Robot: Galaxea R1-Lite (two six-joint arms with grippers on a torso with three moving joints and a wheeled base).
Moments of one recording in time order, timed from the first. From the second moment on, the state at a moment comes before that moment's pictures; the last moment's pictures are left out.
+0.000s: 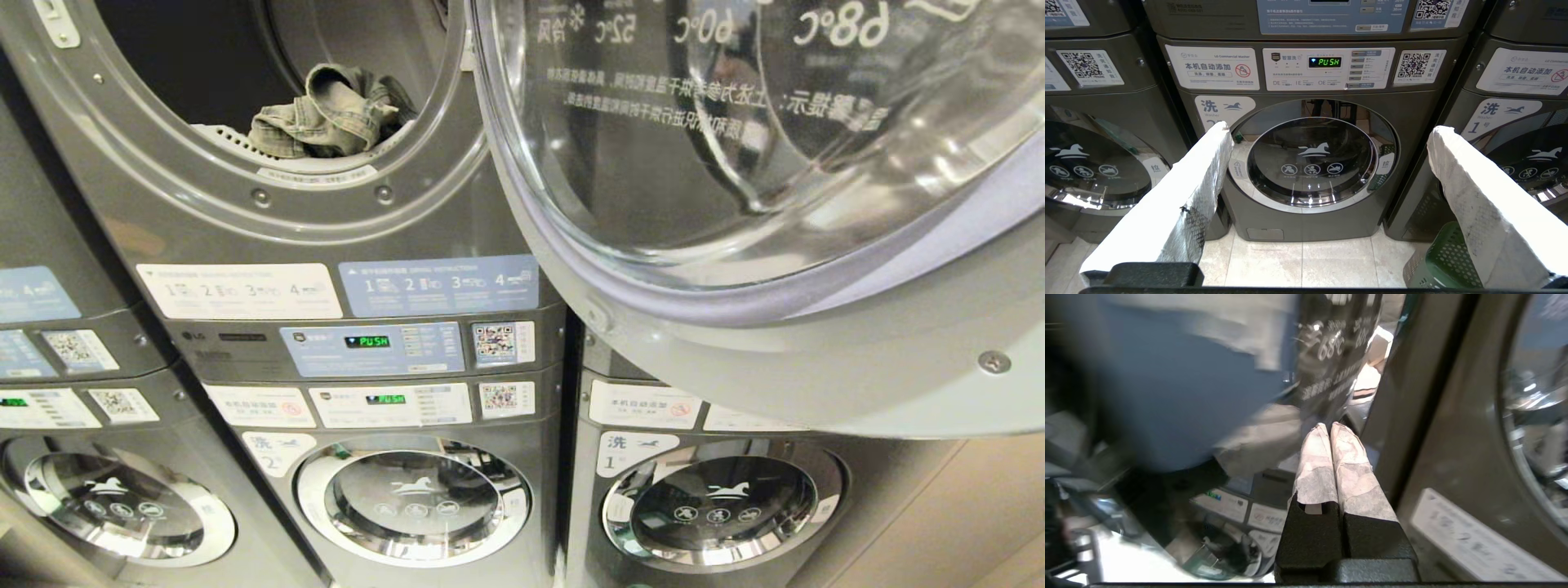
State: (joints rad) left arm 0.00 0.00 -0.03 0.09 0.01 0.01; right arm 0.43 0.97 -0.89 -0.37 0.46 -0.05
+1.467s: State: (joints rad) left arm 0.00 0.00 -0.03 0.09 0.01 0.01; right arm 0.69 1.43 -1.24 -0.49 0.56 0.14
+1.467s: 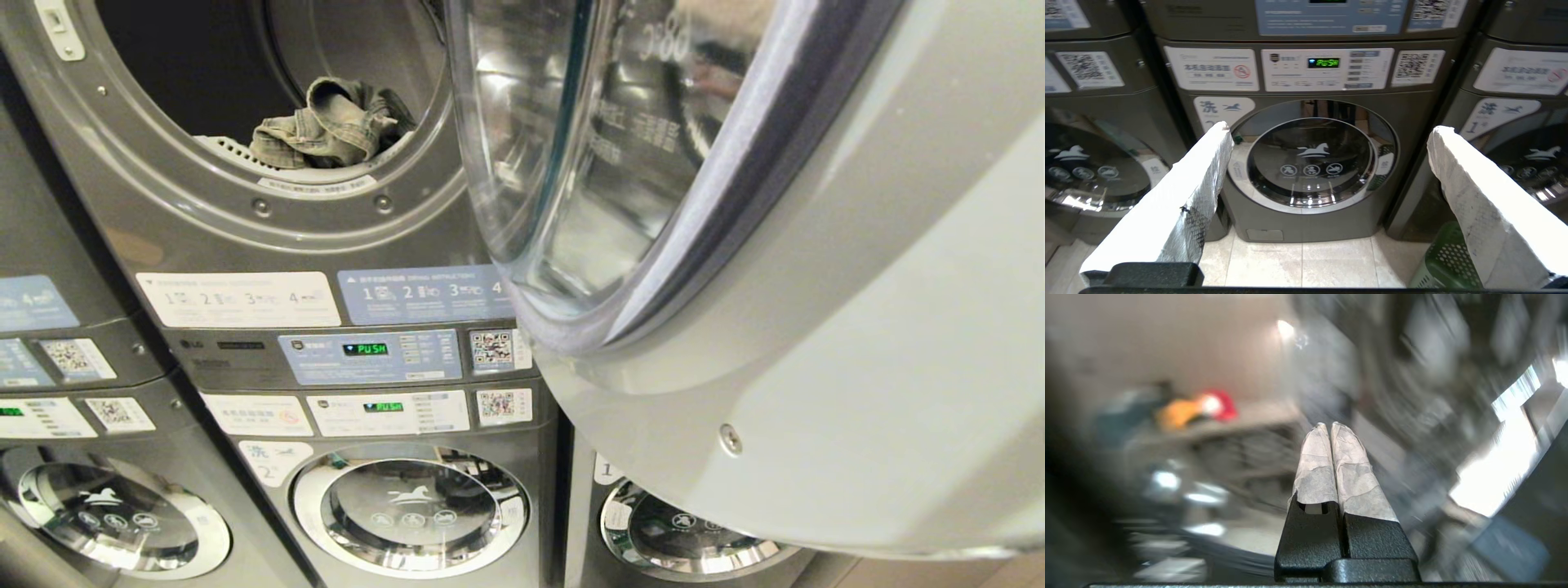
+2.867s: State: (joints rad) left arm 0.00 0.00 -0.03 0.09 0.01 0.01; right arm 0.69 1.56 -0.92 -0.49 0.32 -0.06
